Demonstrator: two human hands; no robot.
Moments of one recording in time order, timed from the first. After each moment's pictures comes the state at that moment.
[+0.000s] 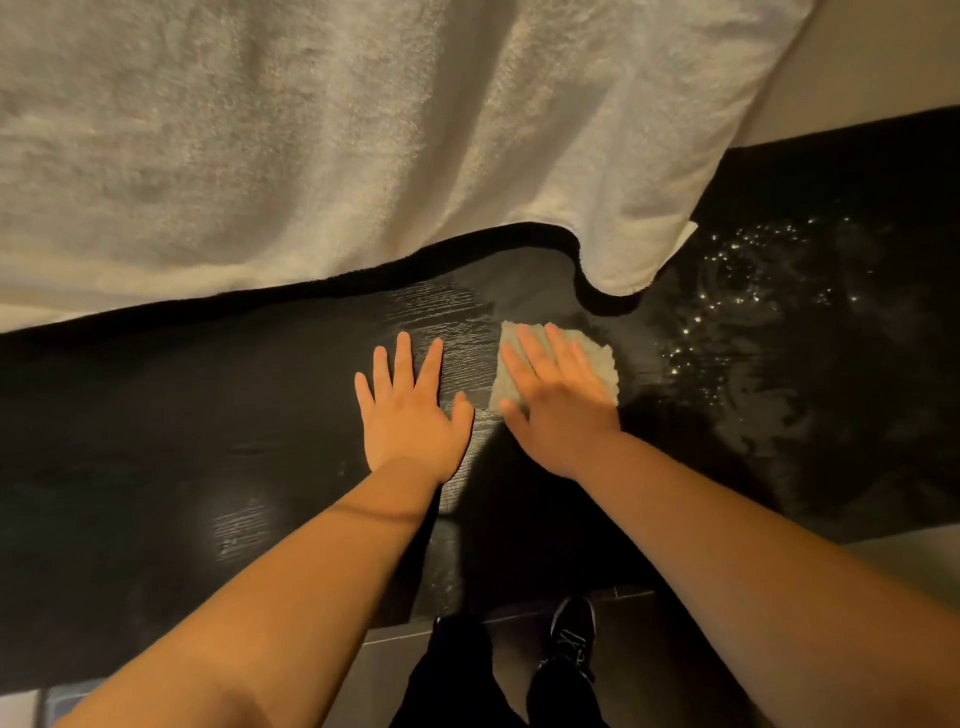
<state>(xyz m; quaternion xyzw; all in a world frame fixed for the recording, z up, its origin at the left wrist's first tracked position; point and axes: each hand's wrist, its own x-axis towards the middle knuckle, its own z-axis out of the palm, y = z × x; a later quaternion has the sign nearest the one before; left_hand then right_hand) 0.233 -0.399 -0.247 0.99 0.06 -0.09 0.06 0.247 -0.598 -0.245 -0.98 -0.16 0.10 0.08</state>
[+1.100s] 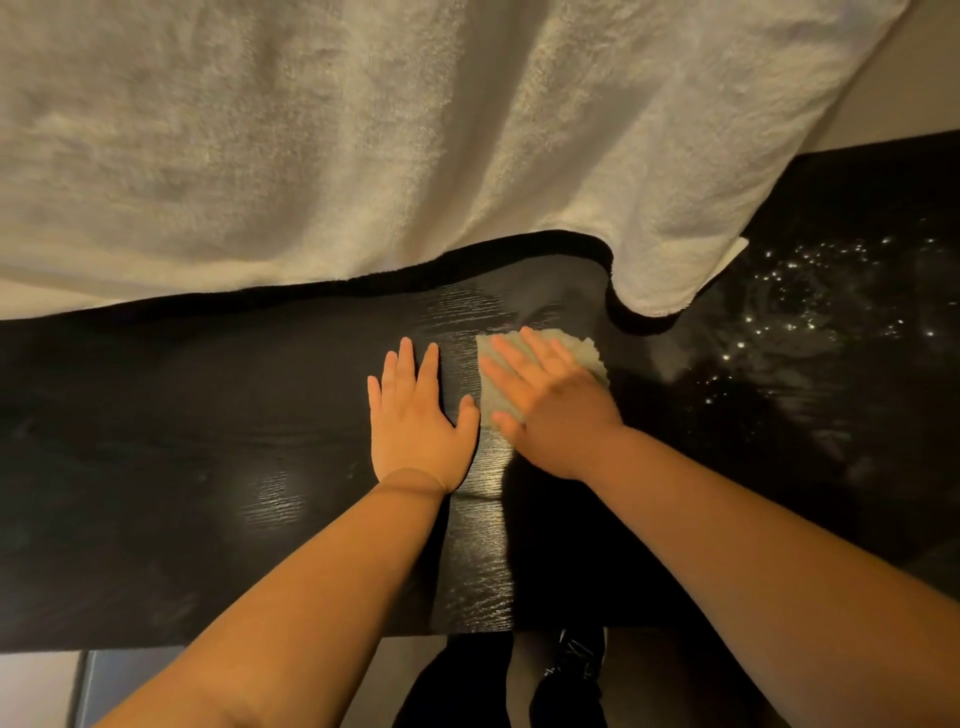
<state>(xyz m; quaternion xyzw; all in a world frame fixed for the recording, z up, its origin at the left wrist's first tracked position) 0.234 -0.400 -0.248 0.99 0.11 -0.04 0.11 0.281 -0.592 -0.247 -0.94 -0.31 0.13 0.09</state>
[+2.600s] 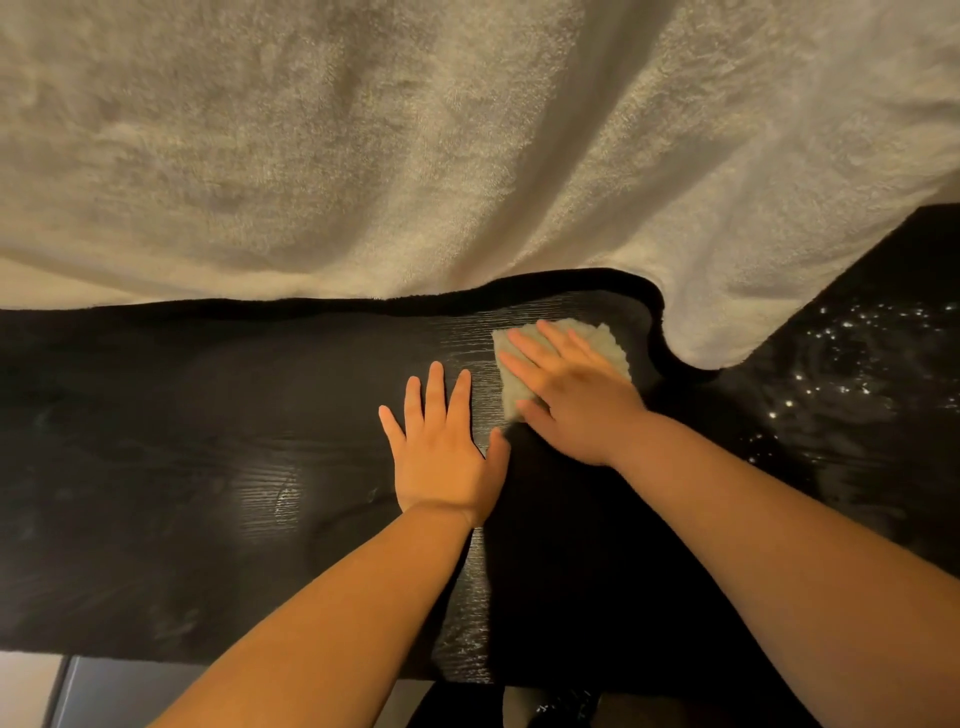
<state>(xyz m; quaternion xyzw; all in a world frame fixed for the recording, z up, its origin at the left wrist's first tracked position) 0.240 -0.401 -0.246 0.98 0.14 -0.08 0.08 0.342 -0.575 -0.228 -0.92 -0.35 0.17 0.10</state>
